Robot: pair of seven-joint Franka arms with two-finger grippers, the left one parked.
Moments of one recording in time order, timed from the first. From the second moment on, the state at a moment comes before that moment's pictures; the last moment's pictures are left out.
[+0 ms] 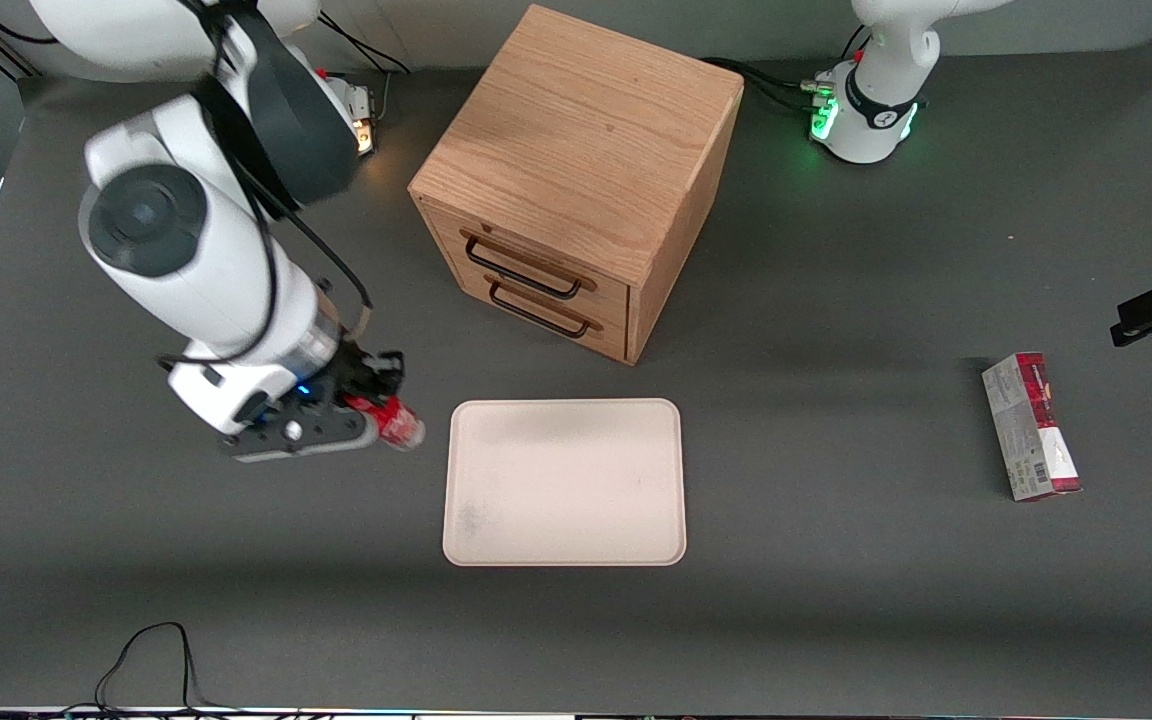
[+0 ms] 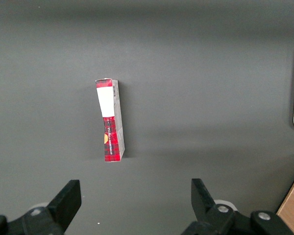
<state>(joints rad) 0.22 0.62 0.36 -0.97 -0.21 1.59 0.43</state>
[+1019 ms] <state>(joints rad) 0.24 0.94 0.37 -1.00 -0.33 2.00 0.55</state>
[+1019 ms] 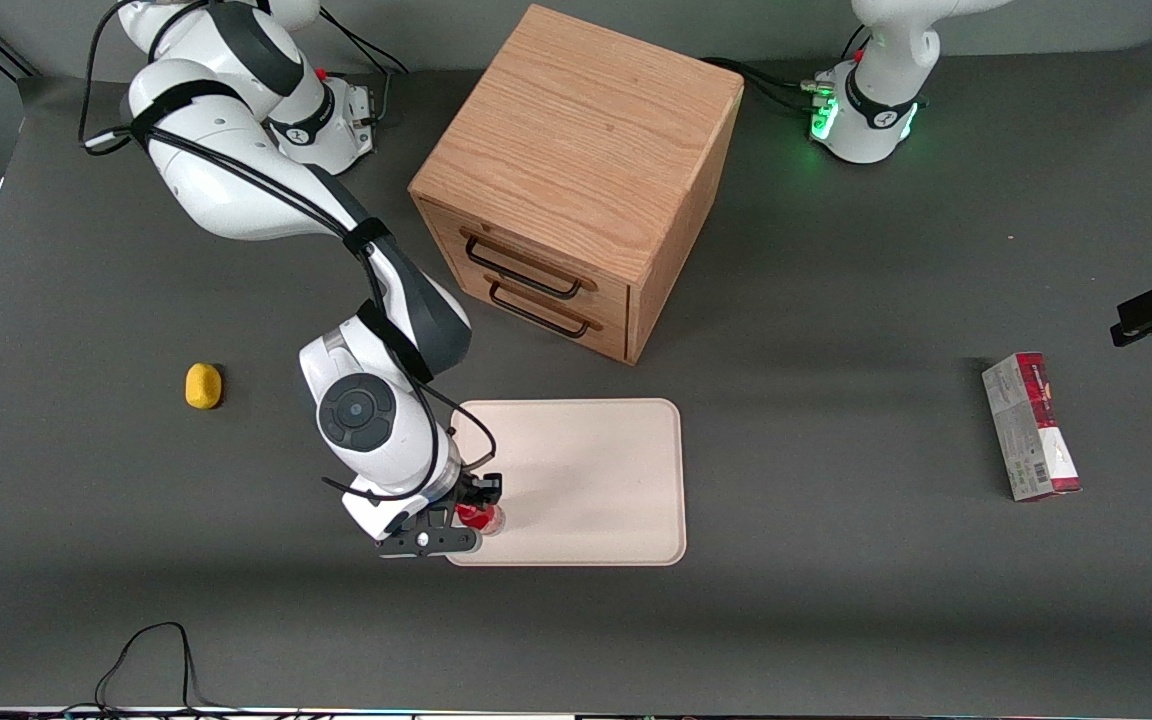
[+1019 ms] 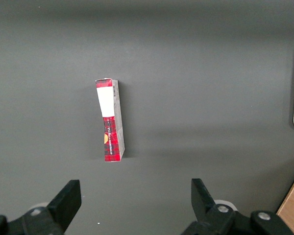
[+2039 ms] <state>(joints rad) 0.17 0.29 0.15 -1.36 -0.03 1.67 0.44</state>
